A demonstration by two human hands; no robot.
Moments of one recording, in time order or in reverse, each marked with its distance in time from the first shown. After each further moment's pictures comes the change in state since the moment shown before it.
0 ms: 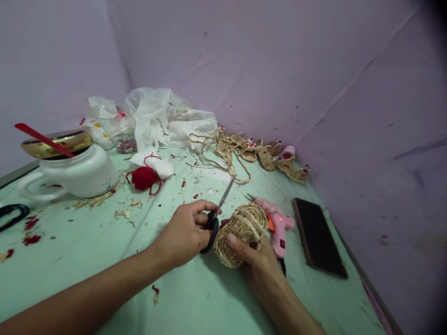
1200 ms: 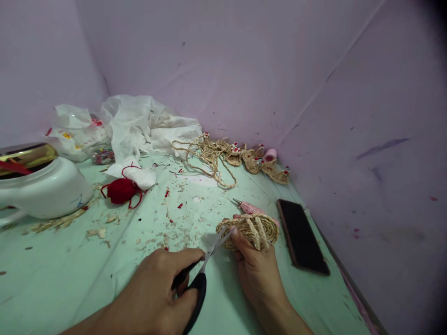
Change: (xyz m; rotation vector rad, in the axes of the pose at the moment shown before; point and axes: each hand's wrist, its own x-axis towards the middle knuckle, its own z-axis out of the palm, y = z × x) left_hand -0.036 -0.004 0.004 0.606 -0.119 0.064; right_hand 0.011 -0.003 -0.010 0.087 0.374 -0.223
